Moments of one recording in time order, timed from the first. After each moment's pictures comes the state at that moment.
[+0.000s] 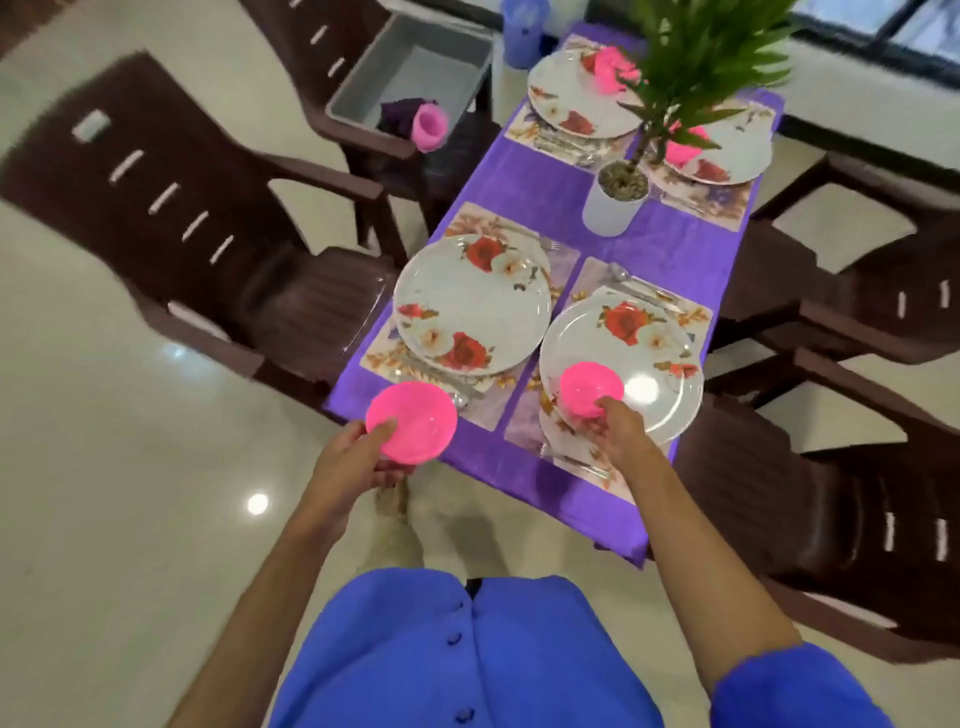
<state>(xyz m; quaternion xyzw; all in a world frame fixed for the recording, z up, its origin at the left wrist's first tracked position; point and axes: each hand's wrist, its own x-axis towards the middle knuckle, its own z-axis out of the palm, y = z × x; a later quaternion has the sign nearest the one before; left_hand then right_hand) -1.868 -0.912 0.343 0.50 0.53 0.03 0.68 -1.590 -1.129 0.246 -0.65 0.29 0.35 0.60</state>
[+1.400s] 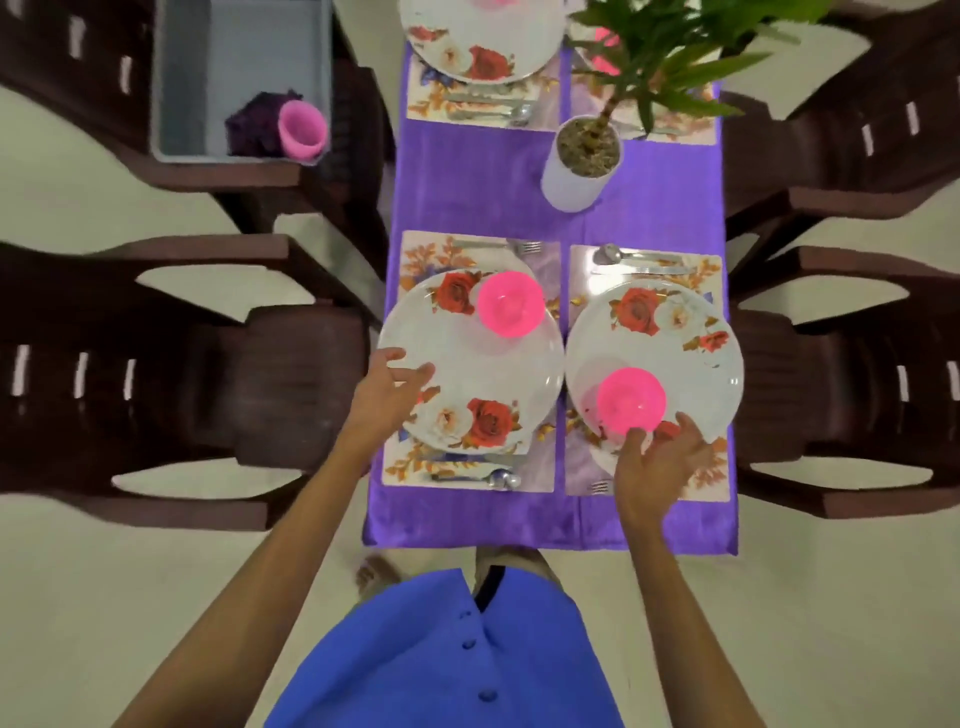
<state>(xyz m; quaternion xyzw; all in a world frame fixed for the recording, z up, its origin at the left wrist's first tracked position) -1.637 -0.683 0.273 0.69 0.39 -0.19 0.58 -1.632 -1.023 0.237 -0.90 0.27 -0.03 0.35</state>
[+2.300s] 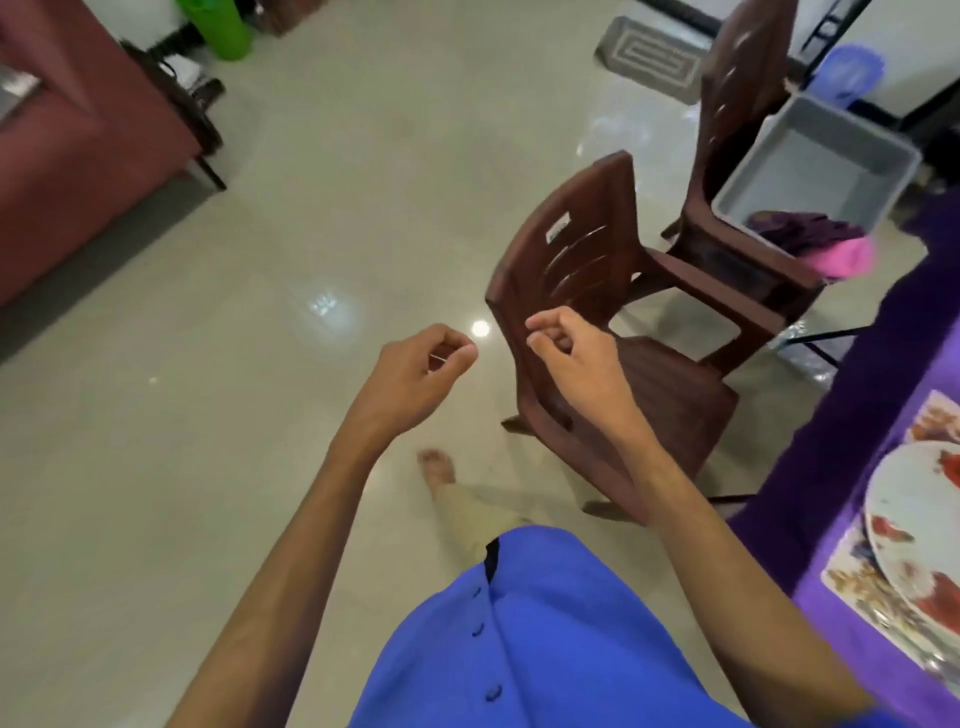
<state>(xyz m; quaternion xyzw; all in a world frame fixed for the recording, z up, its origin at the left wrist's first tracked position) -2.150 -0.193 0.417 0.75 0.44 0.07 0.48 -1.955 -0.302 0.386 -0.77 -0.37 0.31 0.43</state>
